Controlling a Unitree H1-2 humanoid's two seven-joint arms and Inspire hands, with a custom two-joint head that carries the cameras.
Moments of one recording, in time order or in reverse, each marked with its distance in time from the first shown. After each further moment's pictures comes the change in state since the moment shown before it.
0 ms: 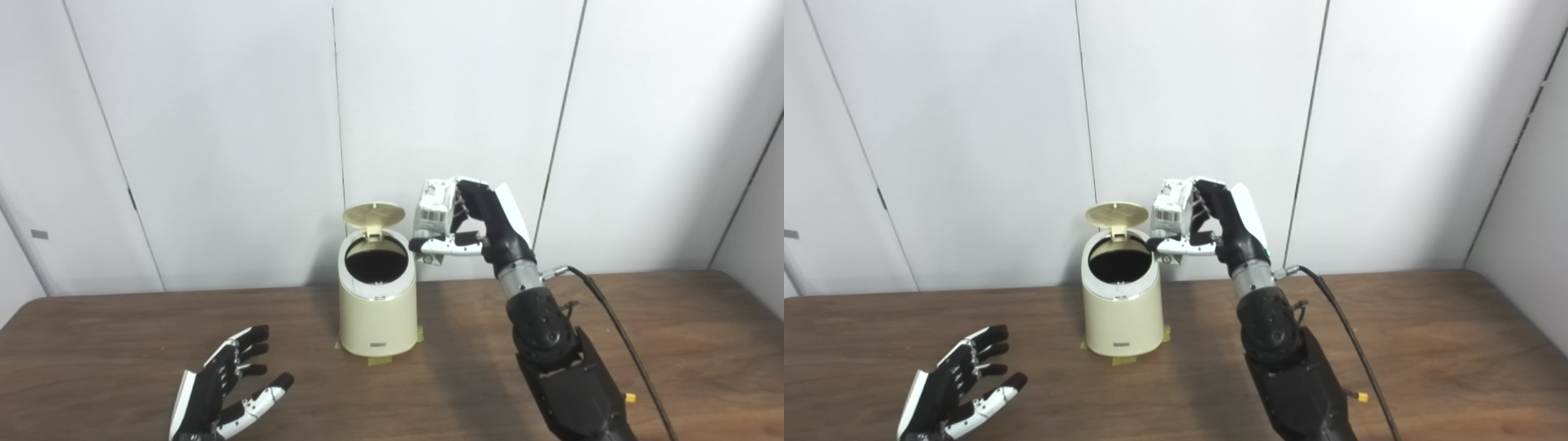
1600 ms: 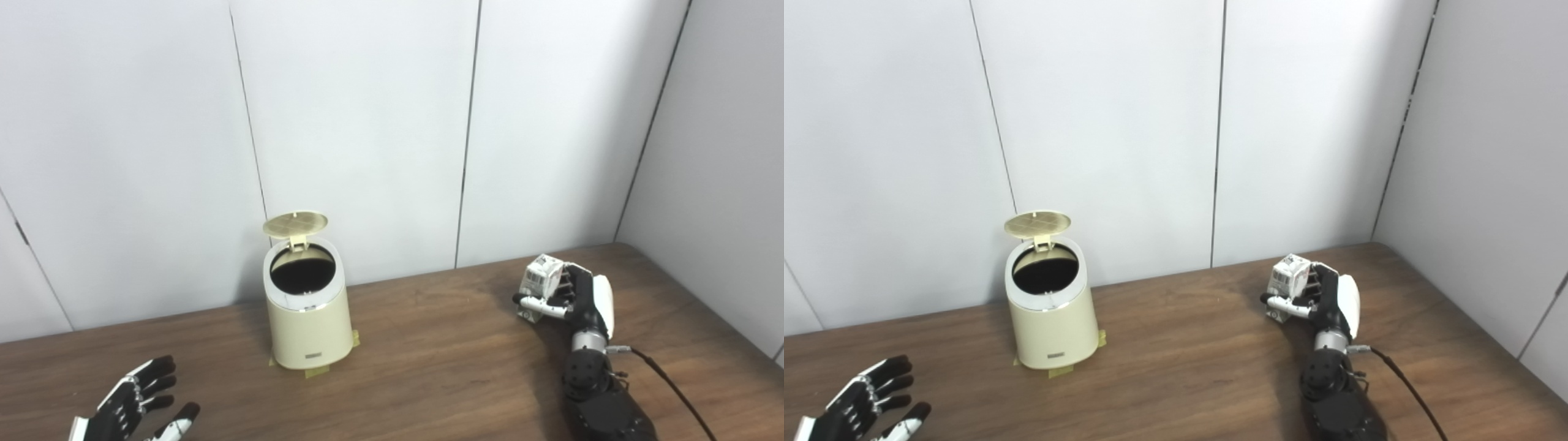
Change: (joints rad) left arm -0.001 0.070 0.058 0.032 -0.049 -0.031 -0.042; right arm 0.114 -0.218 -0.198 0.638 0.115 -0.224 -0.406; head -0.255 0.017
